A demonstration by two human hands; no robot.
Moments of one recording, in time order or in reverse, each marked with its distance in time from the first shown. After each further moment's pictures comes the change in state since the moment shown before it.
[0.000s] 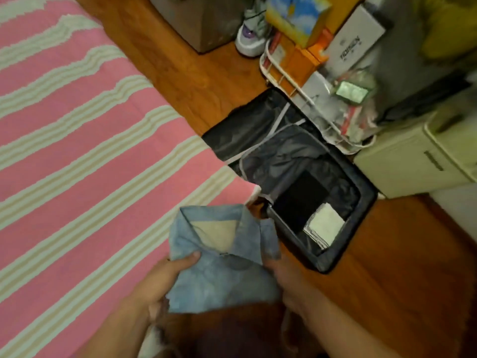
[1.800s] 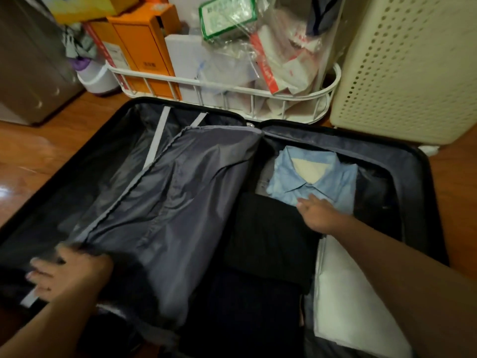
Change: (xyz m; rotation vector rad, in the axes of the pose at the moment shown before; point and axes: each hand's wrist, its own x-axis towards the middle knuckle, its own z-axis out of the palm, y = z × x) left_hand 0.681 0.040 0.237 1.185 1.183 0.417; right_hand 0.639 0.136 -0.564 -0.990 0.461 -0.118
